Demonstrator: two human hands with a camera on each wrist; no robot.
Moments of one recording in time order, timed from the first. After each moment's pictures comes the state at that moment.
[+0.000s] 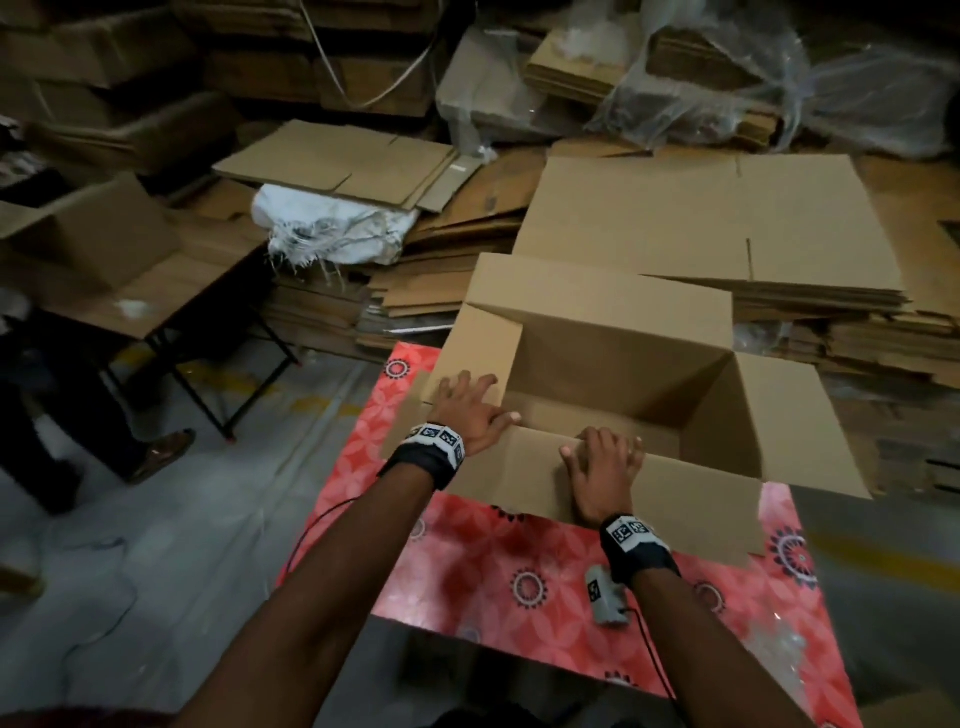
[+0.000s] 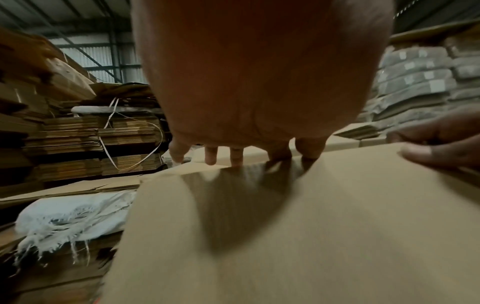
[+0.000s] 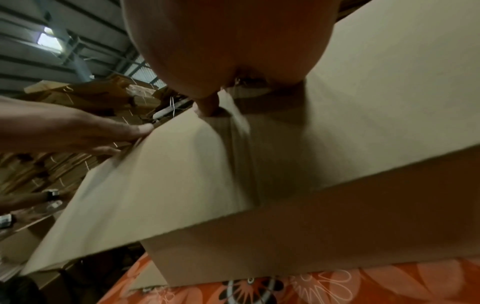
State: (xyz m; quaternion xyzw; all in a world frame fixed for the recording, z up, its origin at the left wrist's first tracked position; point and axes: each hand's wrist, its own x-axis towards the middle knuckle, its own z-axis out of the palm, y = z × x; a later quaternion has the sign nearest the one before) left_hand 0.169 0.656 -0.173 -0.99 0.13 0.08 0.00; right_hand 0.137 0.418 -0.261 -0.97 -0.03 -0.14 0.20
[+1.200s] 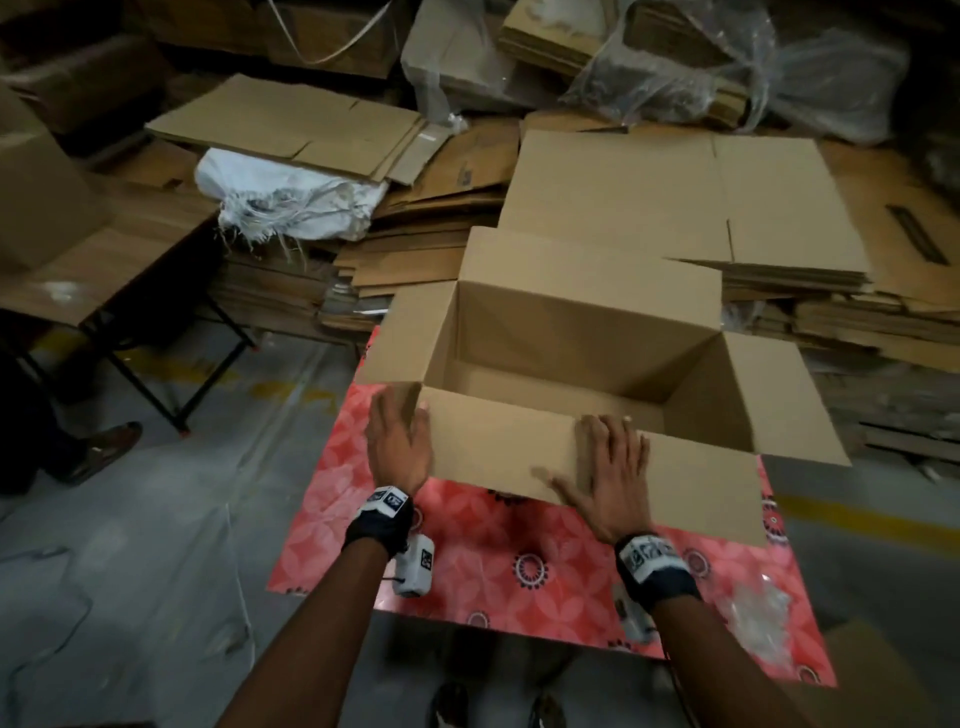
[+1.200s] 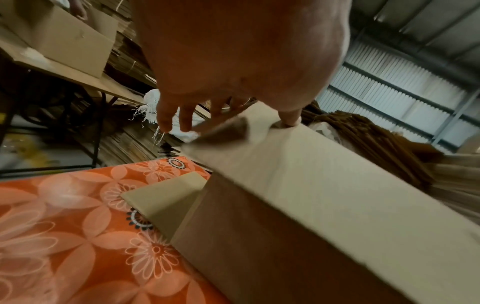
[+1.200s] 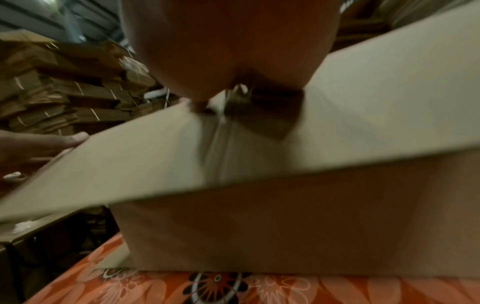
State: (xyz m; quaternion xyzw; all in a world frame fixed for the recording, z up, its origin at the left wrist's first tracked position) left_hand 0.120 0.727 -0.255 -0.87 -0.16 -0.16 -0.43; right_hand 0.082 0.420 -0.241 -0.98 -0.07 -0.12 0.16
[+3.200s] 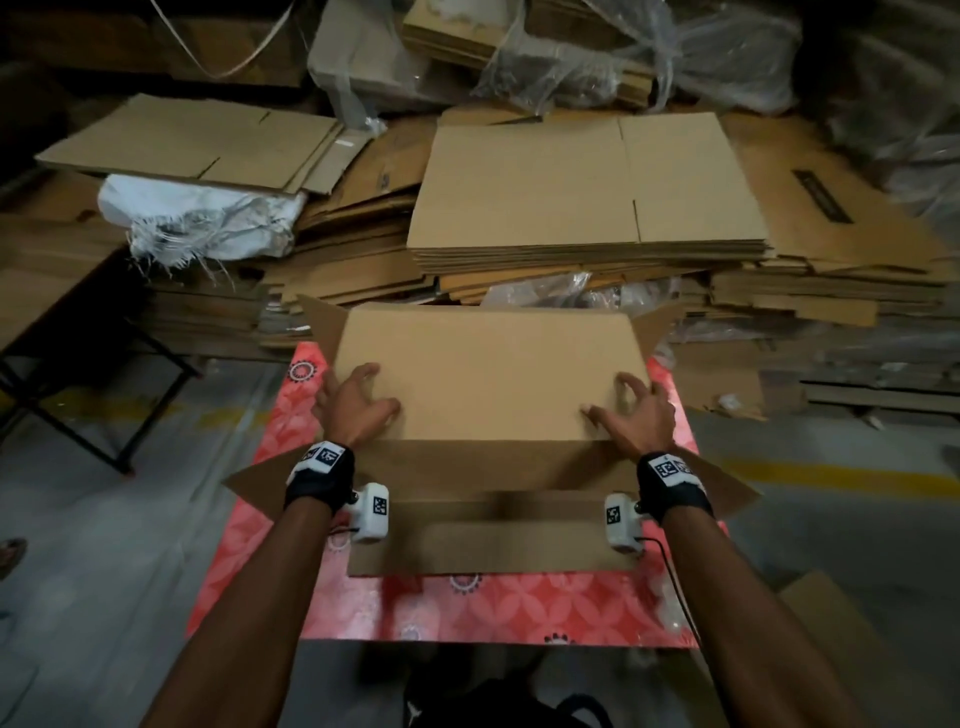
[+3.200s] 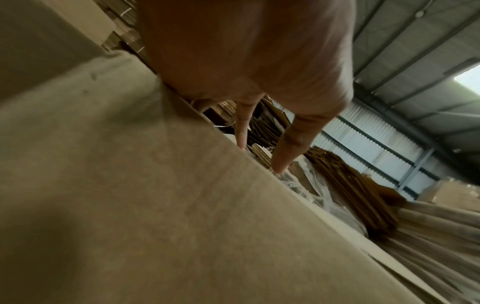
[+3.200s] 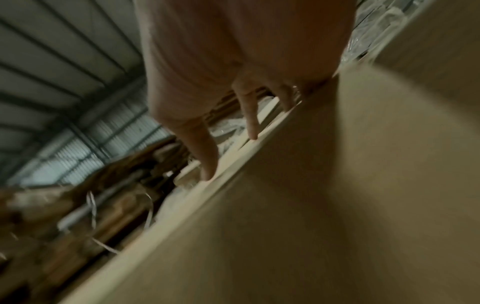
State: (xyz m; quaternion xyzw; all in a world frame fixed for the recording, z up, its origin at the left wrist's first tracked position) left_hand 0.200 0.672 -0.208 -0.91 -0.16 0.02 -0.37; right_hand 0.161 0.254 -0.211 -0.92 0.20 -0.07 0.34
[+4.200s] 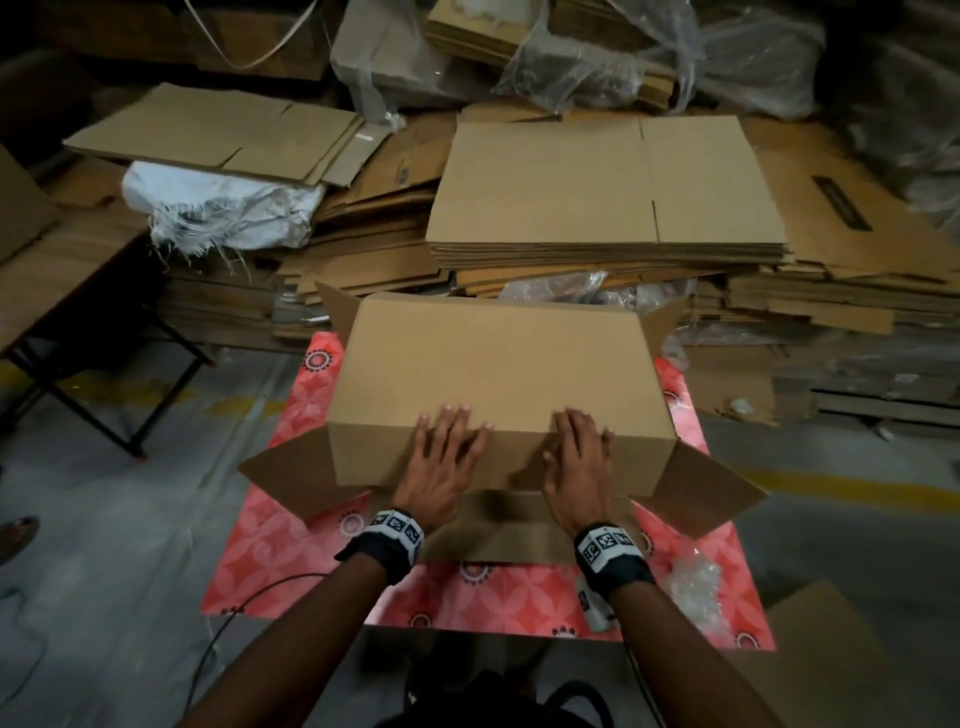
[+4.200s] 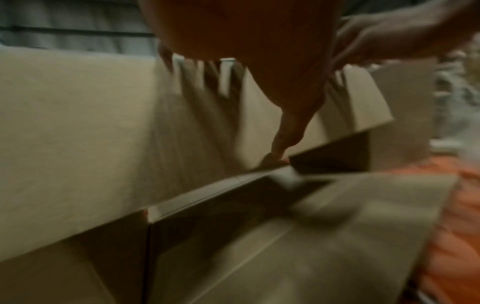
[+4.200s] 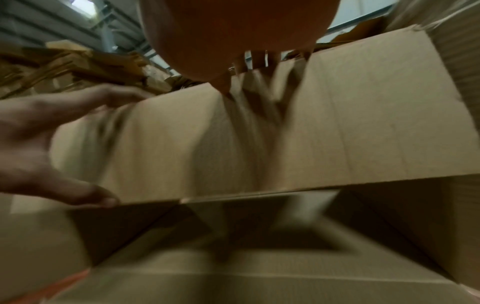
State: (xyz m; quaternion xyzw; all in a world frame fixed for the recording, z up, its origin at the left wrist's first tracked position) left_hand 0.097 0.600 -0.257 -0.96 0.26 -0.09 0.02; right_hand 0.085 0.364 -0.255 -0.96 -0.03 -0.19 0.20
